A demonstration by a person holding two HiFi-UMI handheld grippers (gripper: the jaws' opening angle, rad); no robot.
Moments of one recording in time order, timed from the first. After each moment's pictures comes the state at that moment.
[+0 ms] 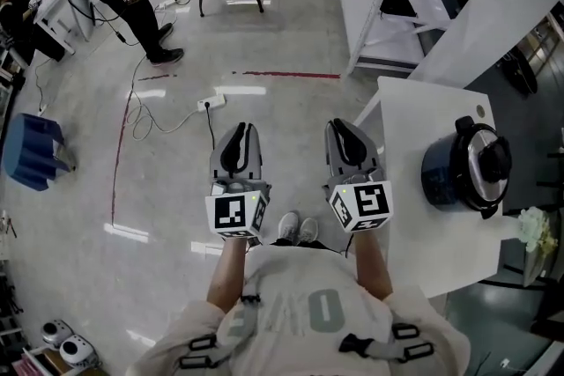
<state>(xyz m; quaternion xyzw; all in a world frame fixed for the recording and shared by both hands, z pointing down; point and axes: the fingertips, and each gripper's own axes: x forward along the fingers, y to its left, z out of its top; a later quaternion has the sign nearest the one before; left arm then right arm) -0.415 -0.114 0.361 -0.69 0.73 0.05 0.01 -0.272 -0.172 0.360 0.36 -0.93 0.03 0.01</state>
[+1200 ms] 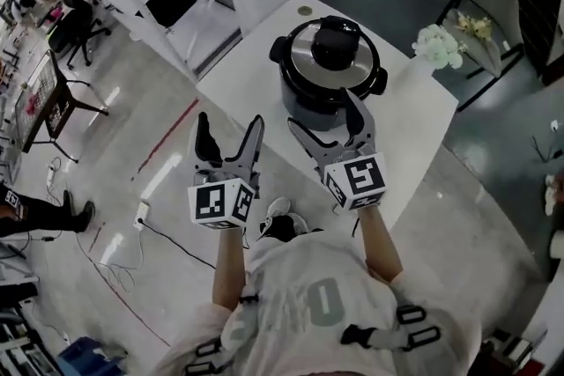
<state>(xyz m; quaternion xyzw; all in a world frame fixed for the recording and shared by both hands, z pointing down) -0.064 -0.217 0.335 -0.93 0.37 0.08 -0.04 0.072 -0.153 0.346 0.69 -0.72 -0.01 0.01</state>
